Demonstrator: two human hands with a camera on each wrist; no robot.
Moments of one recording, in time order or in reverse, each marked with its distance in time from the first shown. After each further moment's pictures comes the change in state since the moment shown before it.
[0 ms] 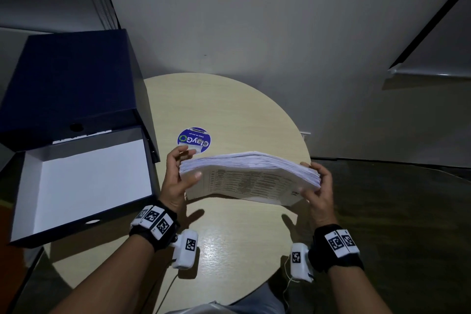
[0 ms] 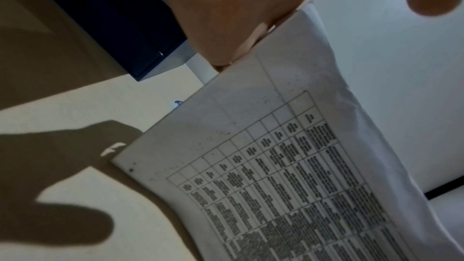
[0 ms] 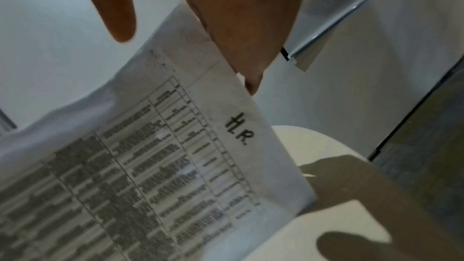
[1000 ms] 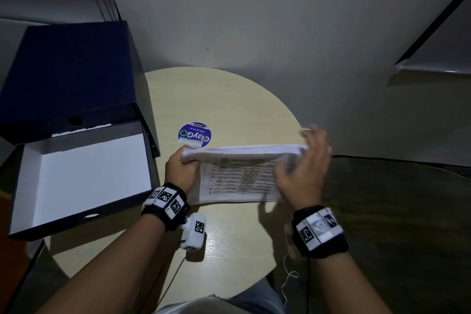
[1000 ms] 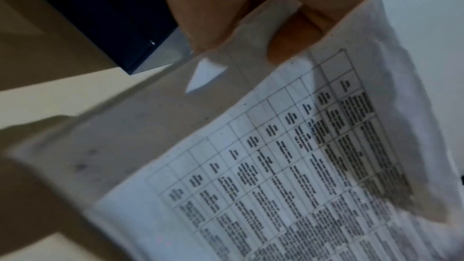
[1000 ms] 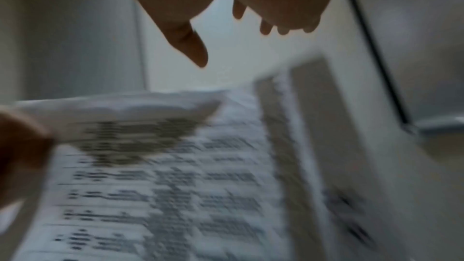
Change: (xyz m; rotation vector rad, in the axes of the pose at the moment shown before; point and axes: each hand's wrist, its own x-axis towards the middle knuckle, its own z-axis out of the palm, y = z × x) left_hand 0.023 0.007 0.020 0.499 0.248 -0.164; right_hand 0.009 -0.033 0.061 -0.960 0.150 -0.526
